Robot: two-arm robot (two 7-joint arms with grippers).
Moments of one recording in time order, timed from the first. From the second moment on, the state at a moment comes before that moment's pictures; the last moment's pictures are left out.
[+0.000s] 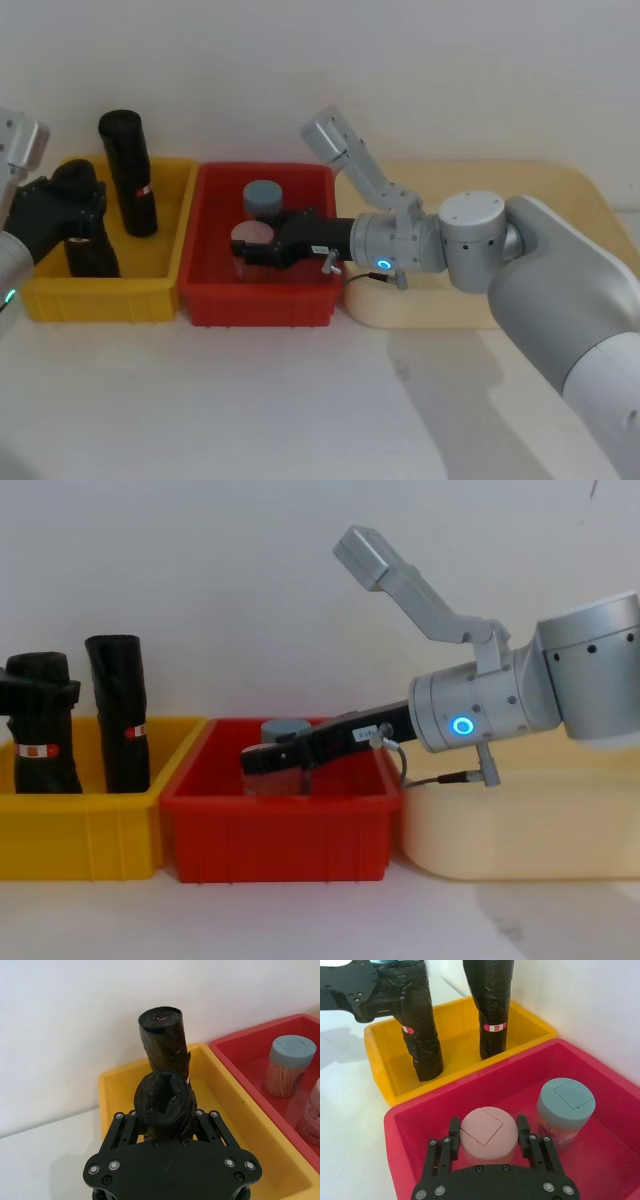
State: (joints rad) left arm -0.34 0.43 0.23 -1.54 -0.28 0.29 -0.12; right arm 0.92 0.07 -0.68 -0.70 0.32 0.15 0.75
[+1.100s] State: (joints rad) left arm -0.34 0.43 0.23 -1.54 -0.27 0.29 -0.12; right arm 0.91 0.08 -0.67 -0.71 0.32 0.14 0.74
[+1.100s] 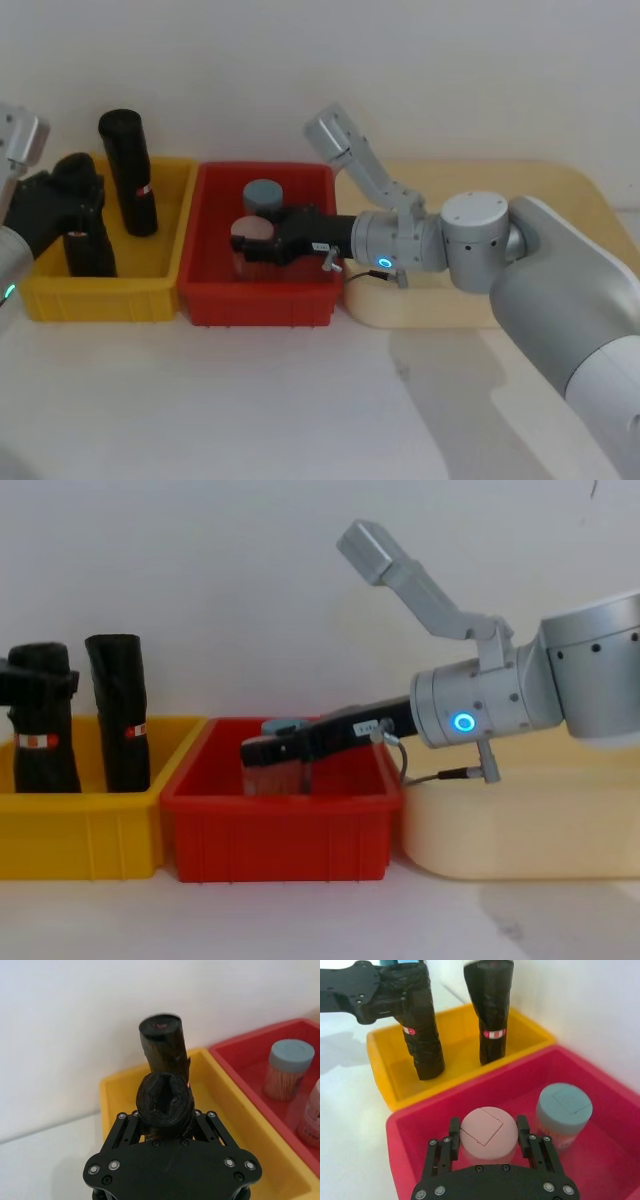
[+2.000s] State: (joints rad) left arm -0.53 0.39 0.23 -1.67 -0.32 0.38 -0.22; right arm 0.79 0.27 -0.53 -1.18 0.38 0.16 0.62
